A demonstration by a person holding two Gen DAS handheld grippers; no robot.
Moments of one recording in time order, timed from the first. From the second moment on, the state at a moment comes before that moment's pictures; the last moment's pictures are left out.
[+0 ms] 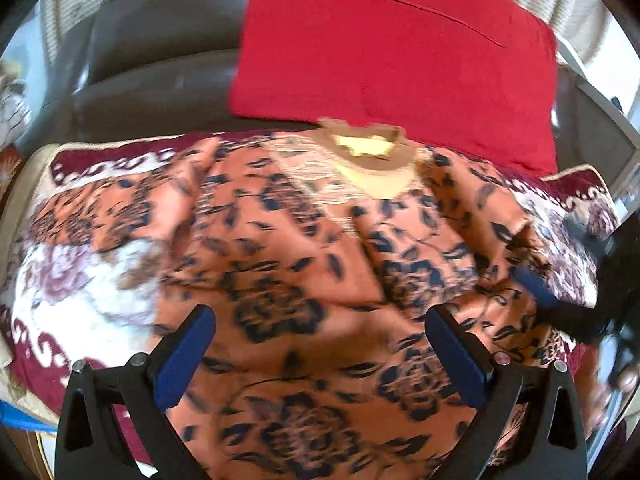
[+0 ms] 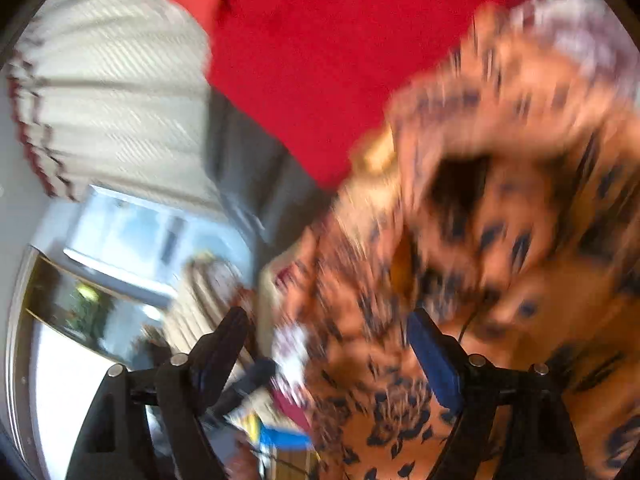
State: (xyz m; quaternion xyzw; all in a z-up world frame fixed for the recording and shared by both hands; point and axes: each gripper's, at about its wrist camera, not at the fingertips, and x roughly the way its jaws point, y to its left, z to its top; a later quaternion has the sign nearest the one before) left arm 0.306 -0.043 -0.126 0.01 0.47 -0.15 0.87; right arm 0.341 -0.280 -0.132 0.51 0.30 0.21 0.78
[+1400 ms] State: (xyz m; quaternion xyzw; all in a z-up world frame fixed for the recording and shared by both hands) left arm 0.400 0.243 -0.125 -0.11 0.47 0.10 0.87; right arm 0.448 -0.191 -0.156 0.34 0.44 0.12 0.82
